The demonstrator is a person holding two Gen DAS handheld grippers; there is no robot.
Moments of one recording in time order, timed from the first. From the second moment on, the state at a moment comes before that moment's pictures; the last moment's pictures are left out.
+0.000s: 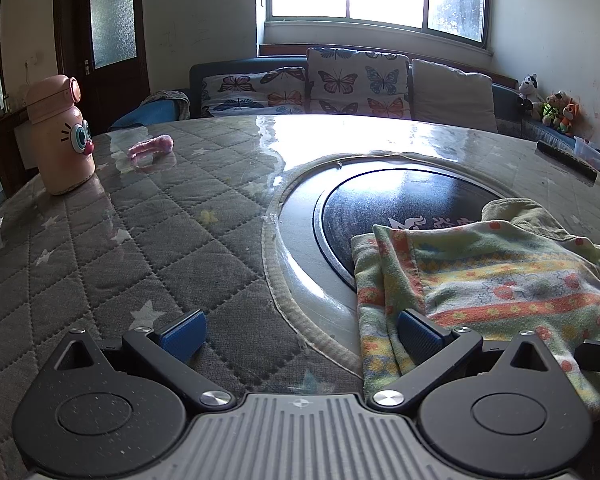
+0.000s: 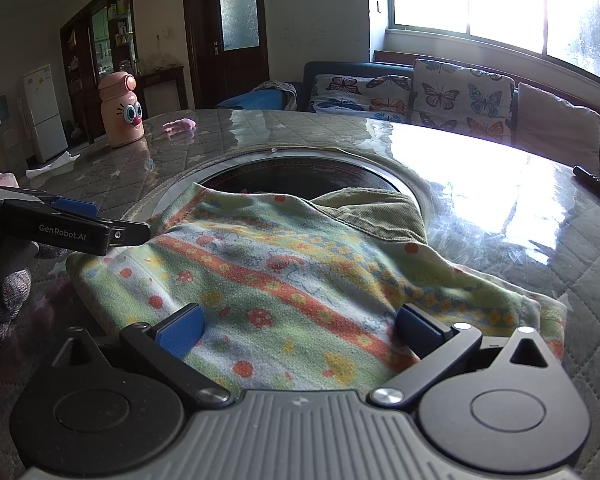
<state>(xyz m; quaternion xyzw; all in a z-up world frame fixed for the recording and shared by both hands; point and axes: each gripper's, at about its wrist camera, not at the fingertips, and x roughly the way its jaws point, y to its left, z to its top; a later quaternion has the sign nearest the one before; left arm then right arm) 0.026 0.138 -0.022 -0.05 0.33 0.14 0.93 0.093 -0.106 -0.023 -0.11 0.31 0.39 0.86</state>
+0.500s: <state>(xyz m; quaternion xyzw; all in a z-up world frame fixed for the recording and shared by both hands) 0.027 0.140 -0.023 -0.05 0.33 0.14 0.93 0.093 -0.103 -0.023 -0.12 0.31 0.38 0.86</state>
